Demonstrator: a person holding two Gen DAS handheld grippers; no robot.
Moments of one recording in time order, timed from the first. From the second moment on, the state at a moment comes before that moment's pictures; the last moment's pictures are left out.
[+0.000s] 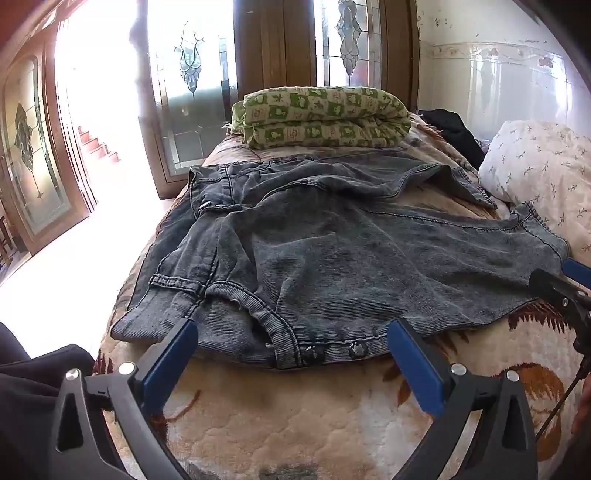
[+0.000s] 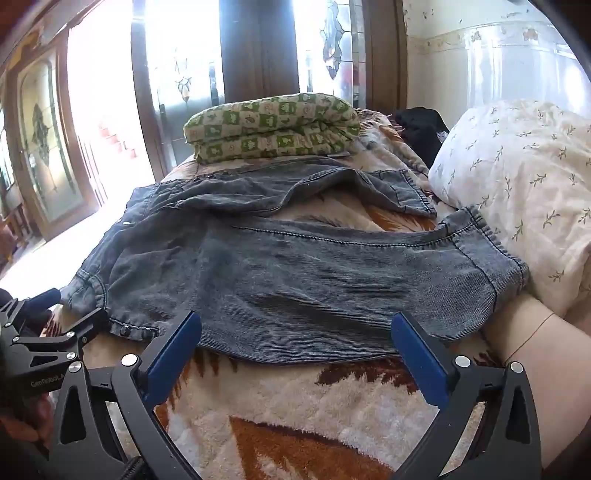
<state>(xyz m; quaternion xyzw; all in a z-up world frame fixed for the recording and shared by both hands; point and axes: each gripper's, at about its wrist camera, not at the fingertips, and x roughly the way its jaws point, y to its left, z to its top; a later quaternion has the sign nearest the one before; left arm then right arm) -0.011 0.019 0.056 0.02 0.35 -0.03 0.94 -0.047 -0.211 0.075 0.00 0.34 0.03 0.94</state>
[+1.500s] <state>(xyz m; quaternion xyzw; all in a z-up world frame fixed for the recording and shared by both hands) -0.004 0.026 0.066 0.02 0.38 -0.03 0.92 -0.048 -0.210 0.114 0.05 0.34 0.07 0.94</state>
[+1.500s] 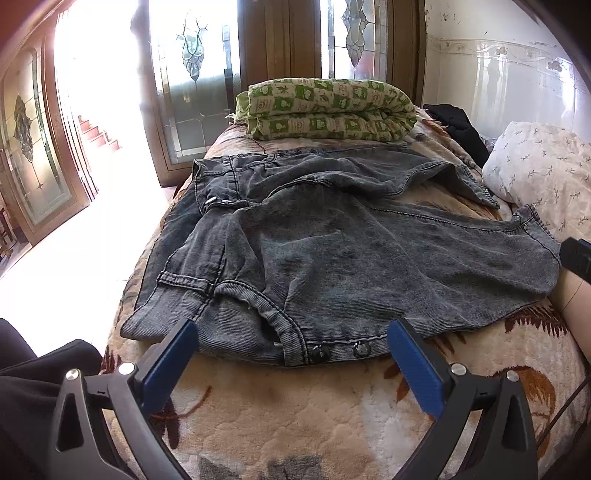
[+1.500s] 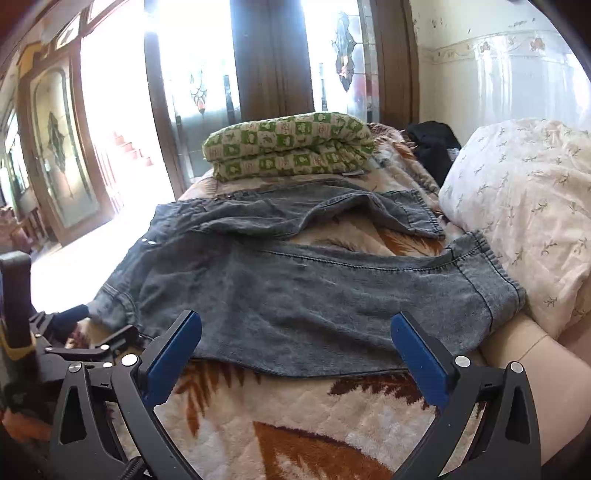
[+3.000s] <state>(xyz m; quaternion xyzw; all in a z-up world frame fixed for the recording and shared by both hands) 0.110 0.036 0.076 0.07 0.40 -0.06 0.91 0.079 -0.222 0.111 0.02 0.40 0.14 0.91</state>
